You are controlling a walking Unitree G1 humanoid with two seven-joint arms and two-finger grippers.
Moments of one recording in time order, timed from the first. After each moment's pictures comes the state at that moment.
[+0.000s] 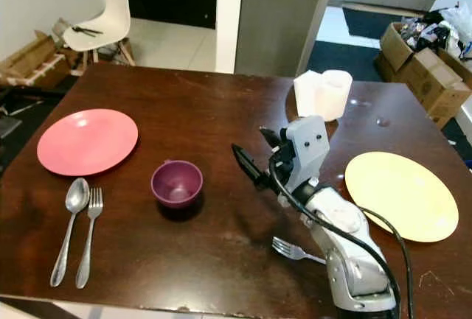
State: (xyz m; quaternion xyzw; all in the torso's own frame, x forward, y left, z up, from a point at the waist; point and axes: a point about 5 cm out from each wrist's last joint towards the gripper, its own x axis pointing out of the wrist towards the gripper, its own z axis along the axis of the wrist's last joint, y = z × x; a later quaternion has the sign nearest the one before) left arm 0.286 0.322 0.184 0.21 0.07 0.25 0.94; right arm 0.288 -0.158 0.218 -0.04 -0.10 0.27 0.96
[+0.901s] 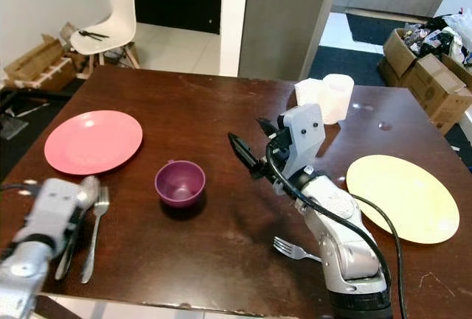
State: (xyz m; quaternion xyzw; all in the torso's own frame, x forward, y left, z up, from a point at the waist) left arm 0.283 0.215 0.088 0.23 0.14 0.03 0.96; right arm 0.298 -0.154 0.230 -0.04 -0.12 0.27 0.95
